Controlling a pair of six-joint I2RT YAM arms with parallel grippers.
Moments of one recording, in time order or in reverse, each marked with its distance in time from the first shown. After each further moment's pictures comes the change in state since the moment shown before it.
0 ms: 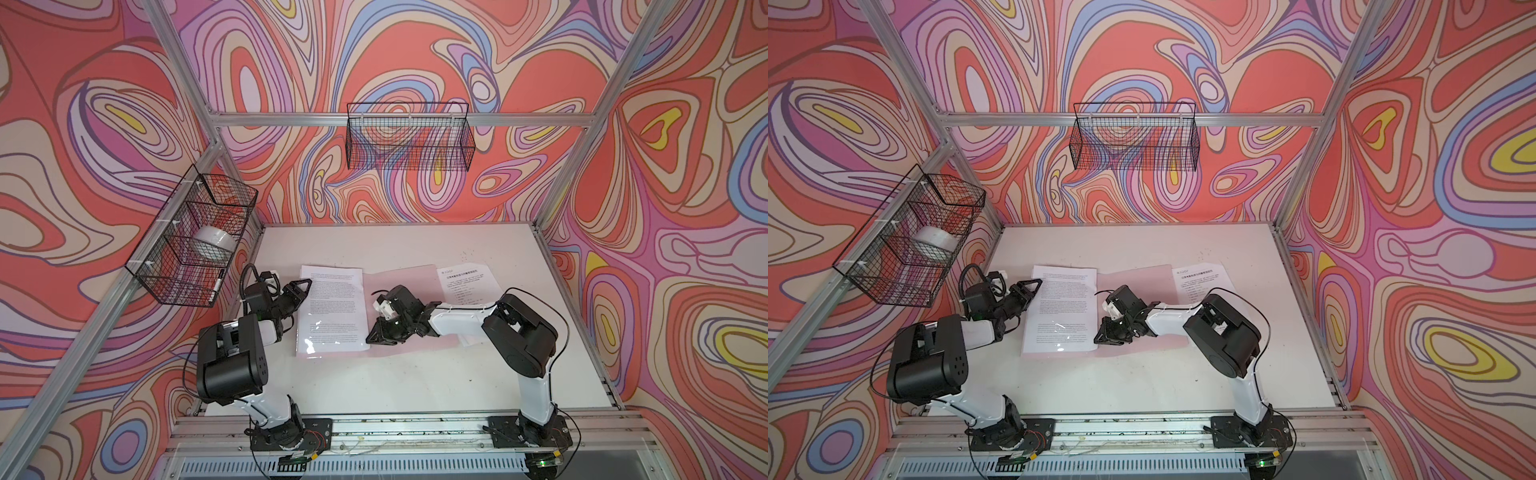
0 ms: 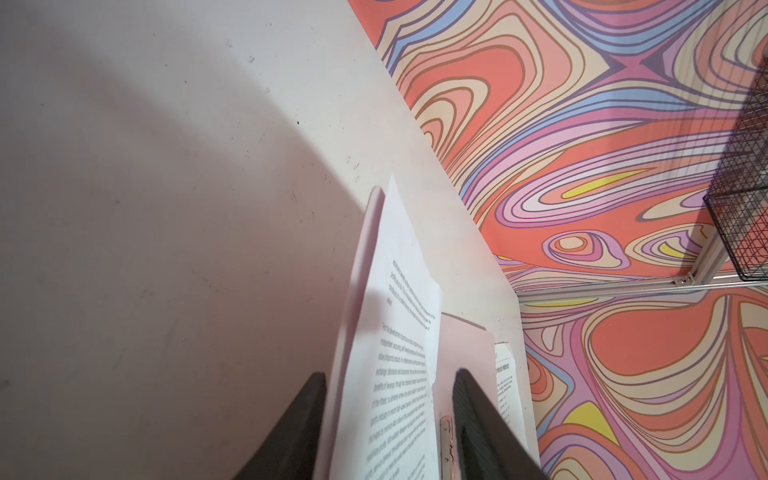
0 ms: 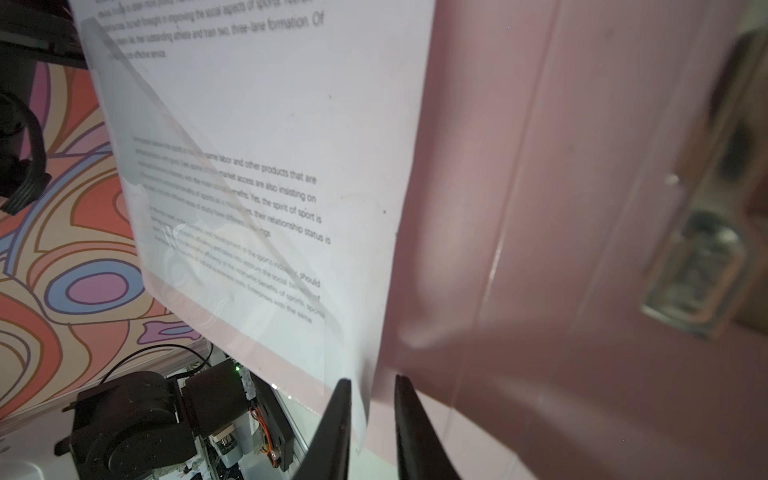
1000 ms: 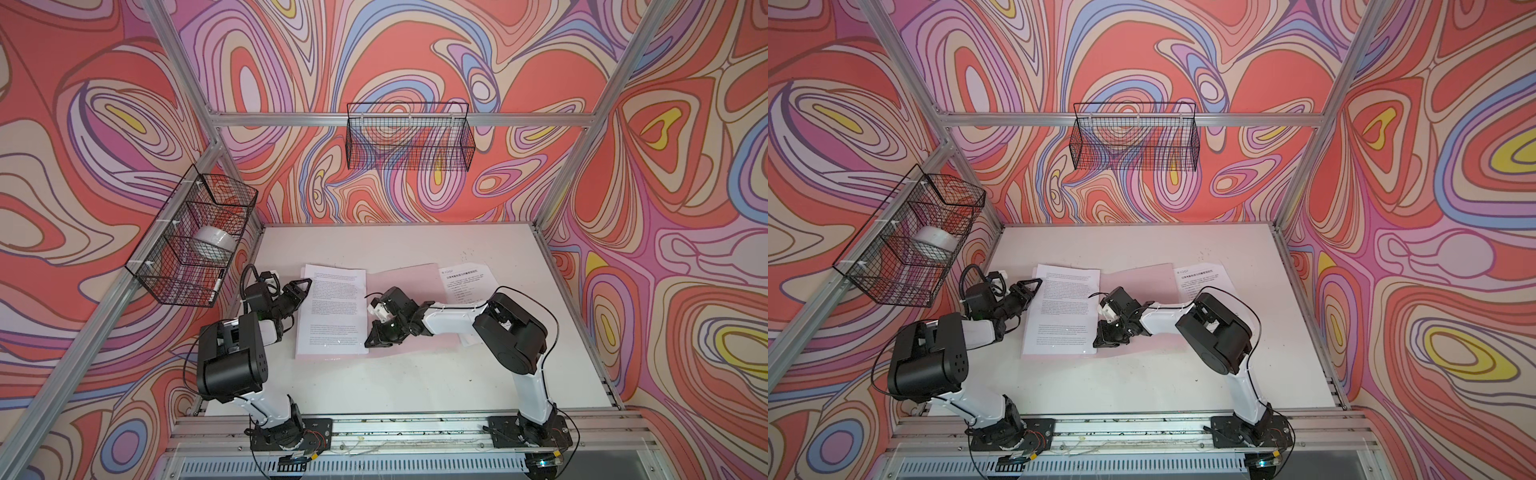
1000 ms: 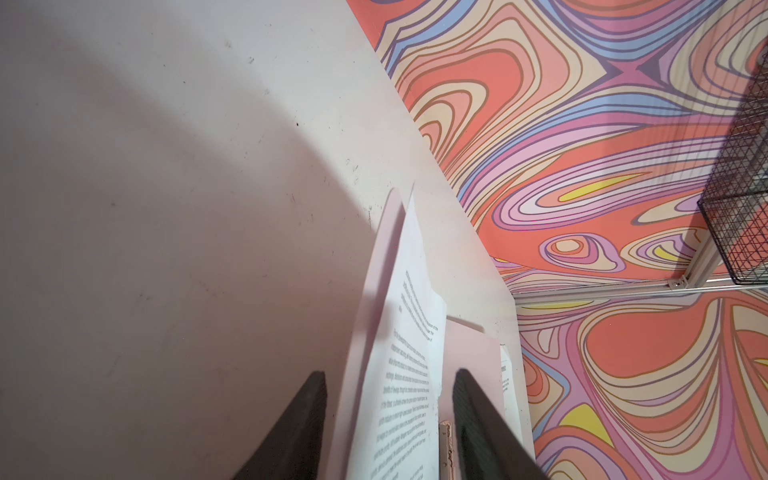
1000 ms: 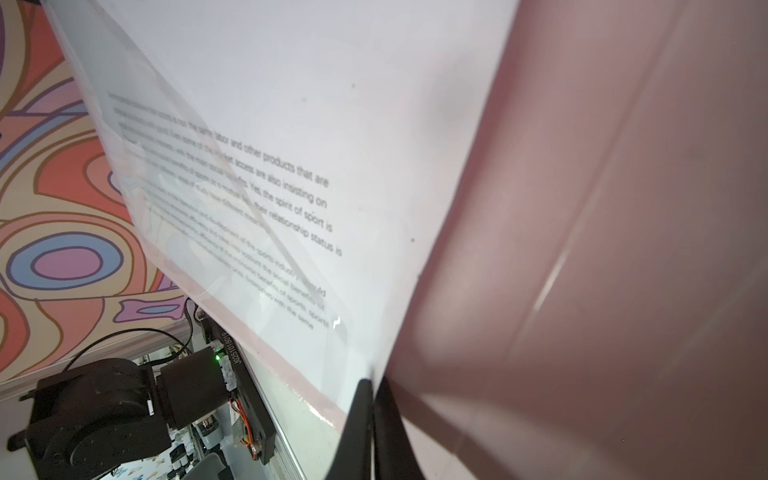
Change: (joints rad) left arm 0.000 0.016 0.000 0.028 0.003 -0.018; right arm 0.017 0.064 0.056 -0.048 -0.032 -0.087
